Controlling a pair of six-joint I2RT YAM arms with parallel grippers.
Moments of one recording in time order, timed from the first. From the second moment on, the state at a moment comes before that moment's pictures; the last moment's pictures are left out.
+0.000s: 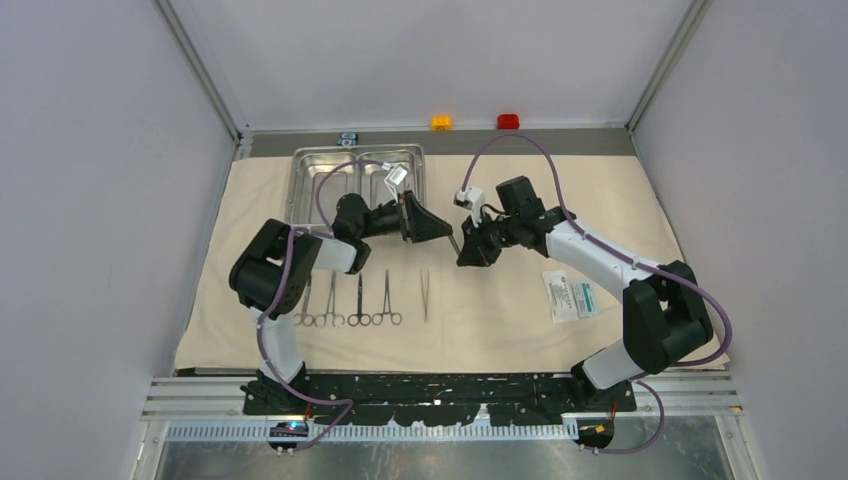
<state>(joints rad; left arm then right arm) -0.45 1.91 0.84 1.33 0.99 -0.97 0.47 1.50 1.00 -0.39 -0.70 -0.21</state>
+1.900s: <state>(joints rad) -0.53 1.87 1.00 0.59 0.74 -0.66 0.53 1.49 1.04 -0.41 -0.27 -0.11</state>
